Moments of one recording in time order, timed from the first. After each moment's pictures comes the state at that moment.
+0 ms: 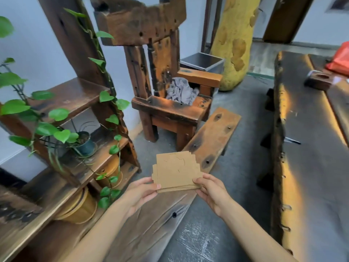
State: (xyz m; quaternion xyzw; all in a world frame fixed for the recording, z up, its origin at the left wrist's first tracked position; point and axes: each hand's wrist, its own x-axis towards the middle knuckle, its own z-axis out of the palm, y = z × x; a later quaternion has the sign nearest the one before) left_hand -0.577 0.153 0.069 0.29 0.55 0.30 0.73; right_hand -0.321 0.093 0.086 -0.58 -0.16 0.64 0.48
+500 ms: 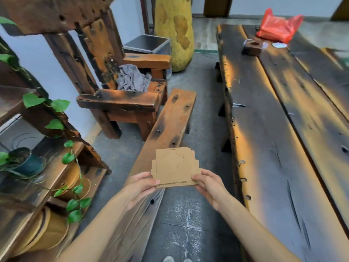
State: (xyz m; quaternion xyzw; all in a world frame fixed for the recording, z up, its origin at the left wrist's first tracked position) left_hand -0.476 0.132 0.045 0.39 0.51 0.16 0.75; right_hand -0.252 -0.005 0.050 -0.63 -0.05 0.55 0.55
